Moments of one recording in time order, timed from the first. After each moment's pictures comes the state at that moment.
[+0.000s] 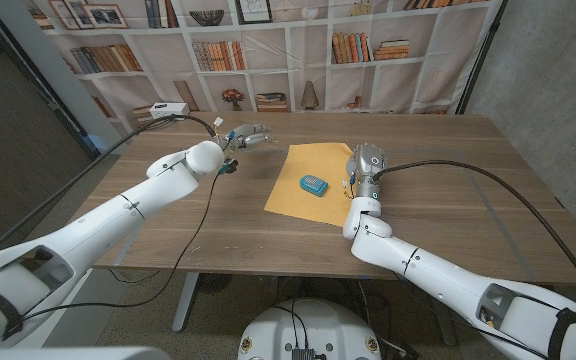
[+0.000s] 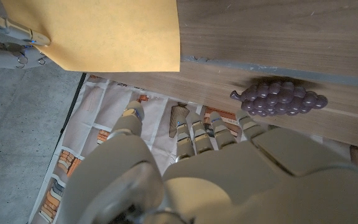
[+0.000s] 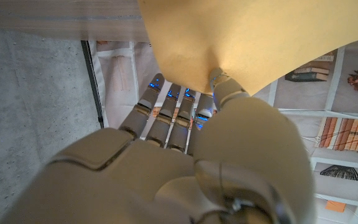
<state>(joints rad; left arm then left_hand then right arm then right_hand) 0.62 0.79 0.66 -1.78 0.02 0.41 0.00 0.47 0.07 0.46 -0.14 0.18 0.27 -0.02 0.22 0.18 0.20 -0.03 0.26 0.21 0.14 0.01 0.21 0.17 -0.04 0.14 0.24 0.21 -0.72 -0.41 -0.91 -1.54 -0.40 -0.80 -0.89 1.05 0.10 0.36 -0.17 0.25 0.95 0.03 0.43 0.20 0.62 -0.03 0.38 0.21 0.46 -0.04 0.34 0.31 0.46 0.03 0.39 0.18</state>
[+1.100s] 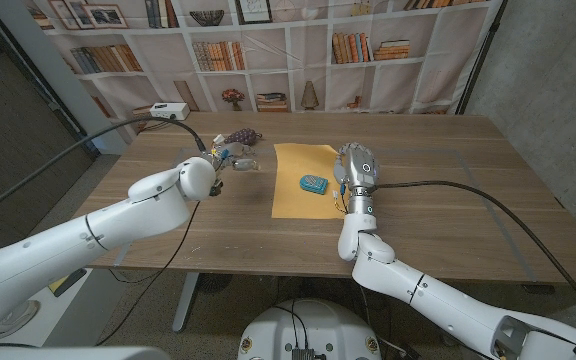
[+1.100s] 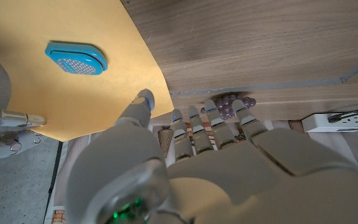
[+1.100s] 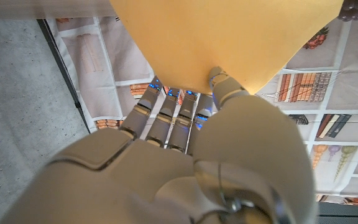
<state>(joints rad) 0.71 1.03 0.74 -2.27 0.17 0.90 -0.01 0.66 0.08 0.51 -0.18 0.18 0.34 -0.09 0.21 0.19 0.27 -0.08 0.27 0.24 0.28 -0.04 0.22 0.19 0.06 0.10 0.31 0.23 -0.84 -0.43 -0.90 -1.66 -0.54 -0.66 -0.92 1.07 0.09 0.38 -0.17 0.24 0.95 0.04 0.43 0.19 0.68 -0.05 0.39 0.20 0.48 -0.05 0.33 0.29 0.45 0.03 0.37 0.18</state>
